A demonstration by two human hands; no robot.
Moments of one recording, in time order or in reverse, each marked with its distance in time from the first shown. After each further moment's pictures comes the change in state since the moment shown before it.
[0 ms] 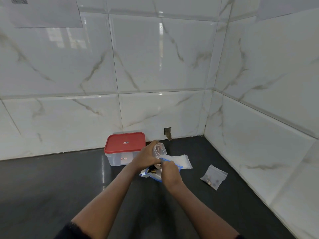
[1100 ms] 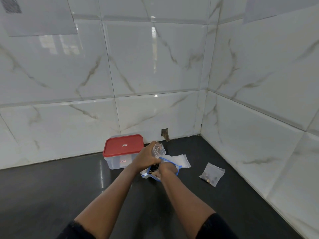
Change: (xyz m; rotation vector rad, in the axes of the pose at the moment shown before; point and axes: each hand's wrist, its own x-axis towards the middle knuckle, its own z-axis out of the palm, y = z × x) left_hand 0.002 0.000 0.001 0.006 -0.013 0.014; right_hand 0.021 -0.032 0.001 1.432 0.123 1.011
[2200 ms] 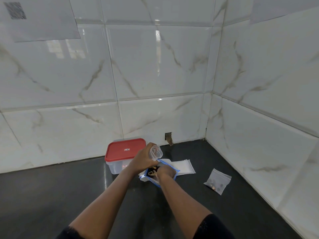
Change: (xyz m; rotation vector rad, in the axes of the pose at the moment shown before) left_hand 0.005 -0.006 -0.016 0.051 0.053 -0.017; right_hand 0.000 -0.008 0.012 0.062 -0.050 0.010
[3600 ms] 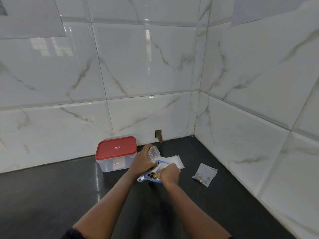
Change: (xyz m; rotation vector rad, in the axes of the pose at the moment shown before) left_hand -0.008 0.007 0.039 -0.037 0.059 -0.011; right_hand -0.017 -0.003 -0.065 -0.771 0.168 -0.374
